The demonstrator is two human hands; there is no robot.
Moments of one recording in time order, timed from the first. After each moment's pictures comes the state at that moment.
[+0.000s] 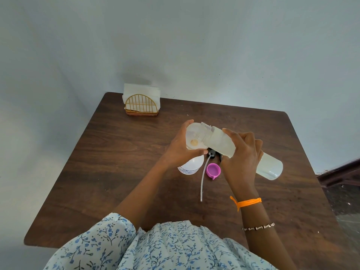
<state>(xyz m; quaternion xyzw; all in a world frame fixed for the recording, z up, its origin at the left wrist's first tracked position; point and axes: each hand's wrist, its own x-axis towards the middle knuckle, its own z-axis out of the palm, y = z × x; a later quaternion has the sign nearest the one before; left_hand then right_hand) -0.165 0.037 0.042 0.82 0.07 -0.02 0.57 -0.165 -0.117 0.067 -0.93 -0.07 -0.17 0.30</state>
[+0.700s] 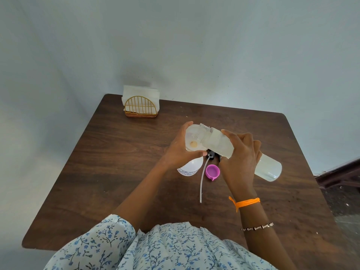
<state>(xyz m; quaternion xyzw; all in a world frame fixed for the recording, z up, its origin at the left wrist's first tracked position) -0.164 0.037 0.037 0.82 0.07 -0.01 0.56 -0.166 -0.115 0.069 -0.94 -0.07 -0.17 0.30</state>
